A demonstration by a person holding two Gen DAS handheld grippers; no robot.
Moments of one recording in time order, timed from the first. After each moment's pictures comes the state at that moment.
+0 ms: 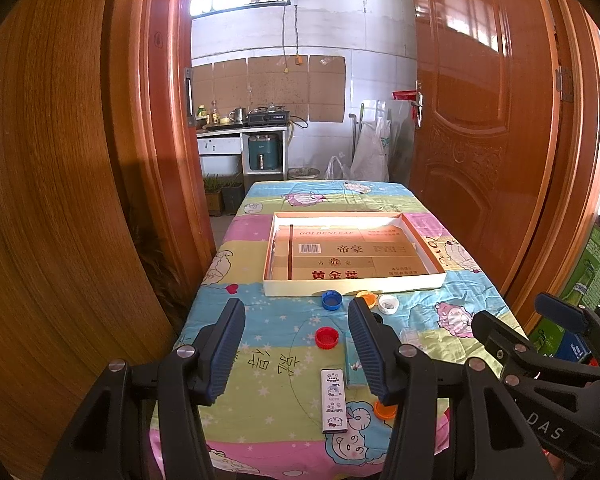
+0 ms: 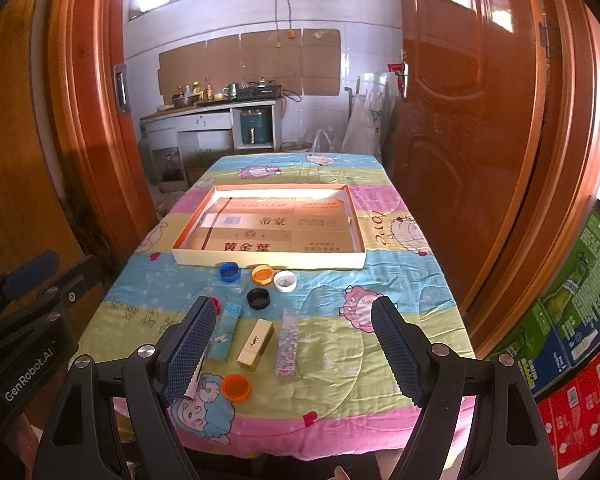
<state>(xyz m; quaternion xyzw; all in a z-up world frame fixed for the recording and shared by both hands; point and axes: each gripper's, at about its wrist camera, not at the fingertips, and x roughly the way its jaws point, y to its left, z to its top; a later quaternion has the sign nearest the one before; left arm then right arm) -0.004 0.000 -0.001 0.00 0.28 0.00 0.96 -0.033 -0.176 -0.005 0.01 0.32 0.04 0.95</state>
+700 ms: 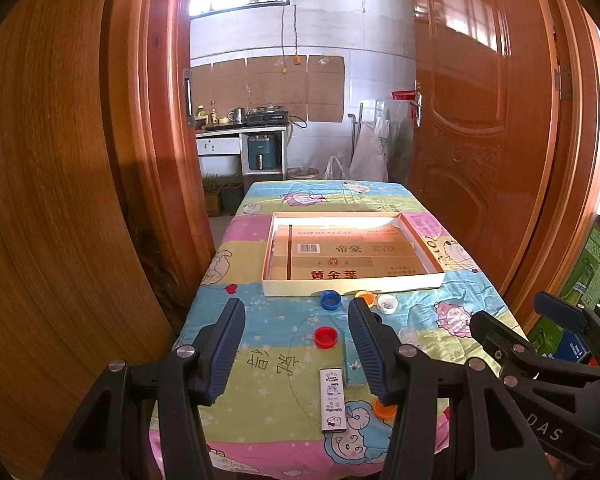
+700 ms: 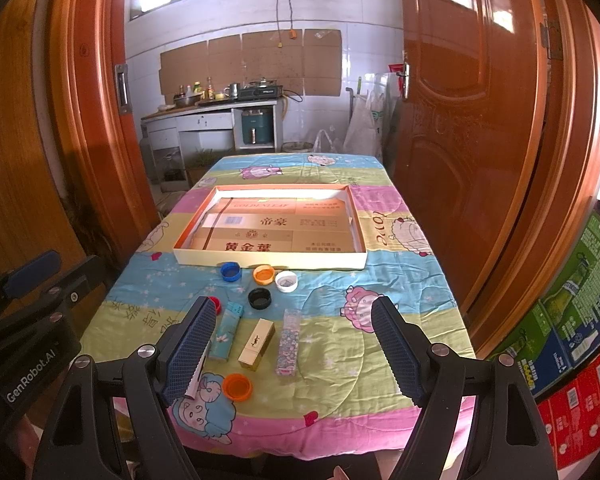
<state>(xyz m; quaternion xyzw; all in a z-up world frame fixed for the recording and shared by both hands) -0.004 -0.002 0.001 0.00 0.28 0.00 0.96 -0.033 -0.174 -0.004 0.01 0.32 0.04 0.95</state>
